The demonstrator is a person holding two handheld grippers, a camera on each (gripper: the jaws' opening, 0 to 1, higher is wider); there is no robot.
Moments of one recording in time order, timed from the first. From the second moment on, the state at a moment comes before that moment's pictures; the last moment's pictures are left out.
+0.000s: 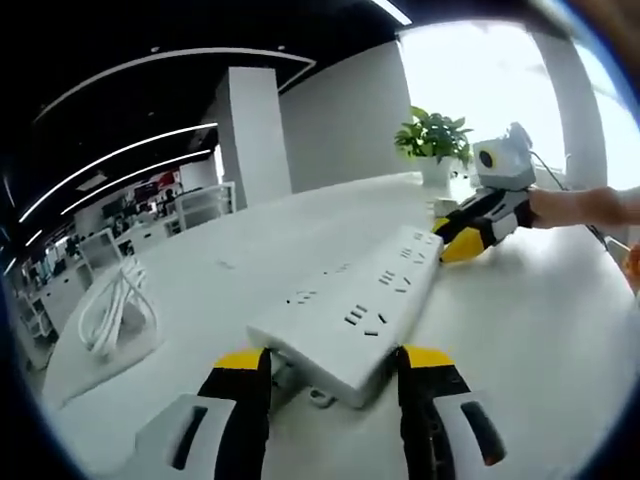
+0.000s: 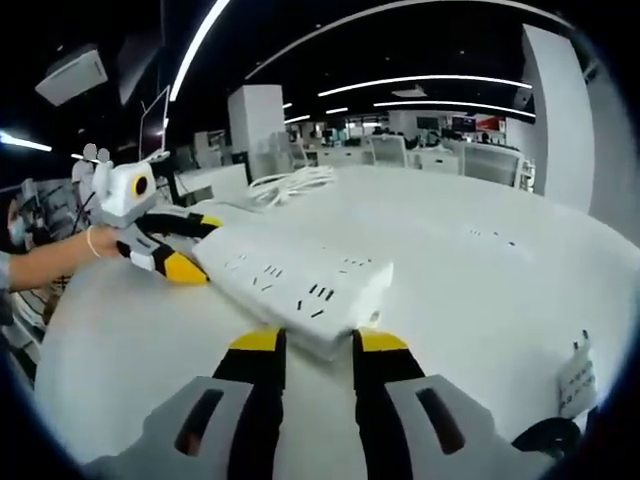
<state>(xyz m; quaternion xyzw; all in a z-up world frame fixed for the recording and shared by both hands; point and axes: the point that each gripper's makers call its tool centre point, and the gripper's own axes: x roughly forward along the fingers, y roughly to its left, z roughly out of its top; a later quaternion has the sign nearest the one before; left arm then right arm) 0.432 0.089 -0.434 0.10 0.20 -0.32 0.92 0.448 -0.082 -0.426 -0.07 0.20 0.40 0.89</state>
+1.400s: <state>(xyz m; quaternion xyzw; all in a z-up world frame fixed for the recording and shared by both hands) 0.438 0.076 -0.432 0.13 0.21 -0.34 0.91 0.441 -0.099 -0.424 -0.05 0.20 0.38 0.90</state>
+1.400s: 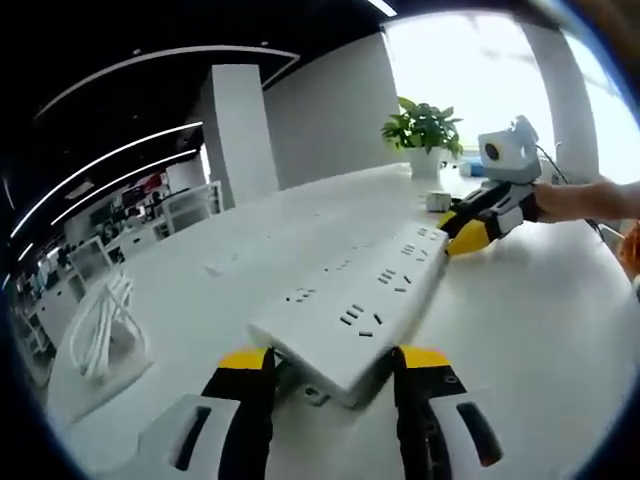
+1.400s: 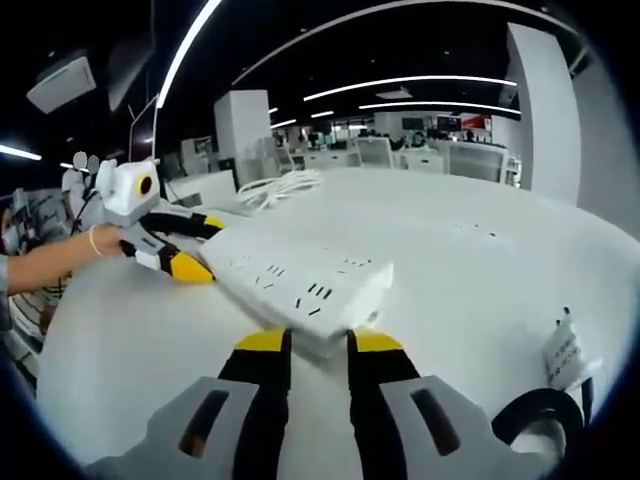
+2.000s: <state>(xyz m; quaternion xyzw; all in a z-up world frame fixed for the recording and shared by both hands) 0.440 0.074 -0.432 0.13 0.20 -0.34 0.91 0.440 -0.102 -0.423 -0.04 0.20 0.37 0.91</state>
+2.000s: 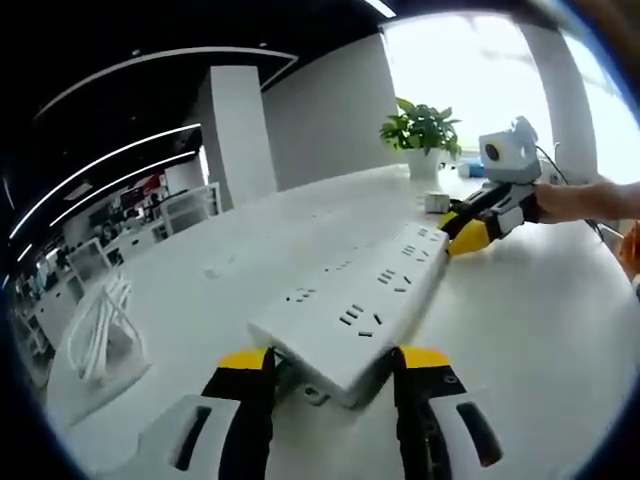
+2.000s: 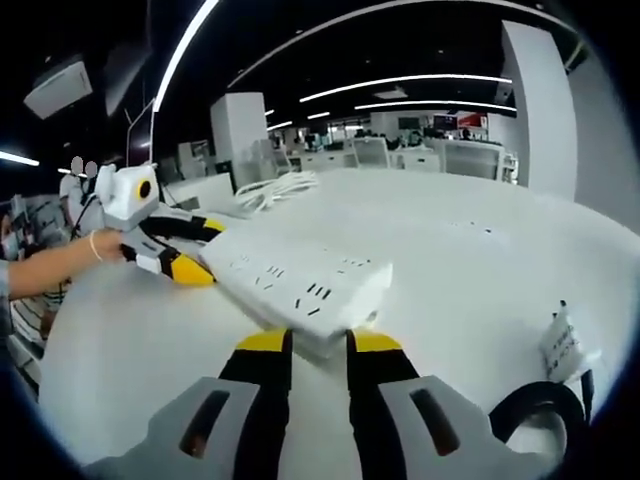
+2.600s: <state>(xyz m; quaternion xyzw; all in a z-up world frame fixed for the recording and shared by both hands) 0.445 0.066 -0.431 0.13 0.20 -0.35 0.91 0.442 -0.109 -0.423 -0.04 0.20 0.36 0.91</state>
